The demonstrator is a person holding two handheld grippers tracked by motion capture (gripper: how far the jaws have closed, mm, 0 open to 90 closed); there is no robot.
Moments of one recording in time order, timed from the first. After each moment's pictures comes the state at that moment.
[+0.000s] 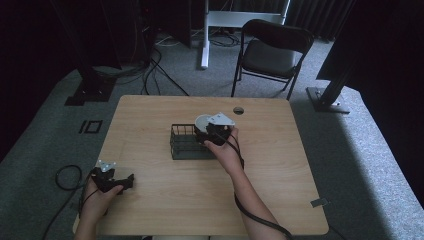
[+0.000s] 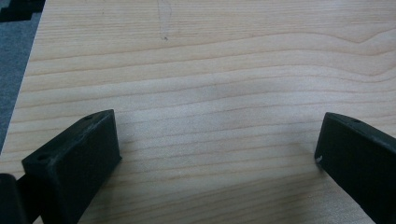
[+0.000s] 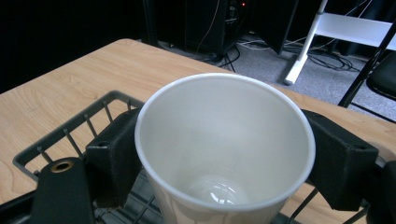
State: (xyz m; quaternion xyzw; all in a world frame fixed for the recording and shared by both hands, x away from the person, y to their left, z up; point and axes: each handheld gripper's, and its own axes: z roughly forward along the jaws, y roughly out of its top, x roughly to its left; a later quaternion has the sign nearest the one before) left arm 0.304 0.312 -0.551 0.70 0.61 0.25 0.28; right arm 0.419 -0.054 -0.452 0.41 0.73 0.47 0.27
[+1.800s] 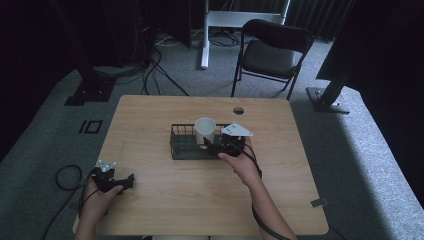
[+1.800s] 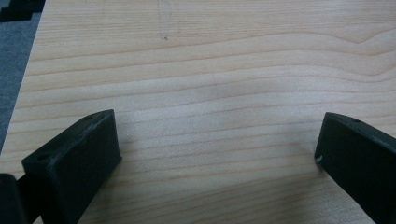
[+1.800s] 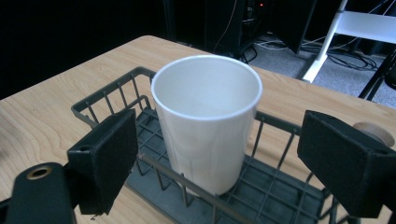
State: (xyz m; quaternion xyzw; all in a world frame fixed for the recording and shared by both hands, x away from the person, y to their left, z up) left arm 0.304 0.312 -0.551 0.70 0.61 0.25 0.28; right arm 0.380 -0.098 -0.447 0.39 0.74 0.49 0.24
